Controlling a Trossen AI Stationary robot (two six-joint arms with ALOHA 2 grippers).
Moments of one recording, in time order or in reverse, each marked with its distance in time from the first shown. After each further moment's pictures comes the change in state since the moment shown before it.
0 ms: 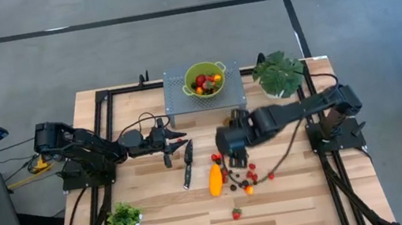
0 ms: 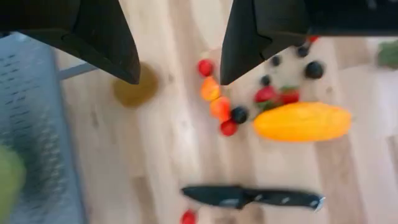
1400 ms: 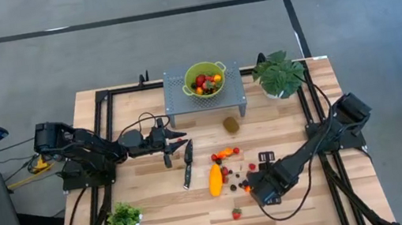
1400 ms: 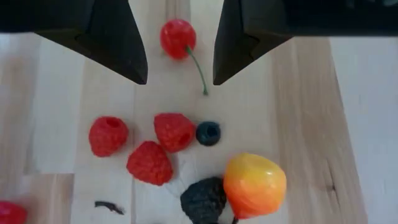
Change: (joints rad) left arm 0.000 0.000 0.000 0.000 -0.003 0.000; right arm 0.351 0.001 -0.654 0.381 -0.112 0.274
